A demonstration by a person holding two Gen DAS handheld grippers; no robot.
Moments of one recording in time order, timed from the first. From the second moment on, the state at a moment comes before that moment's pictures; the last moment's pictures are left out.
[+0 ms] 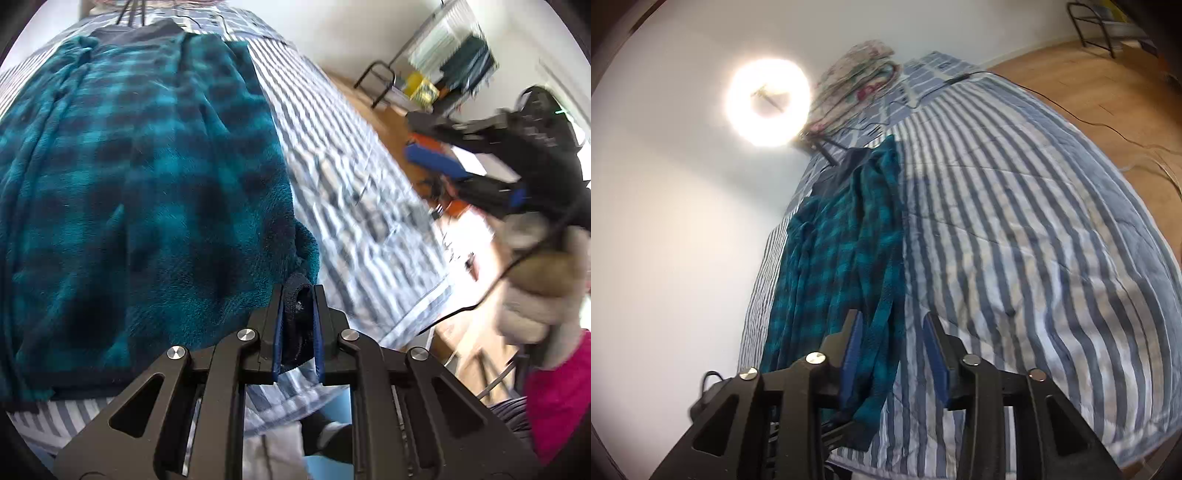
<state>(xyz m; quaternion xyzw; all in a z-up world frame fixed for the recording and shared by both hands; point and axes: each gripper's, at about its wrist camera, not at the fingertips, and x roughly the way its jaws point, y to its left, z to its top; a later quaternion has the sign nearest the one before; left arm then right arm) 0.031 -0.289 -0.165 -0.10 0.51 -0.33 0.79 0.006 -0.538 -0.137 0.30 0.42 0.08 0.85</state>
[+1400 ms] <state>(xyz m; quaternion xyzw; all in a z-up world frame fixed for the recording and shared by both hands) 0.030 -0.159 -0.166 -0.27 0.50 -0.30 0.77 0.240 -0.375 -0.159 0.07 0.52 0.03 0.85</state>
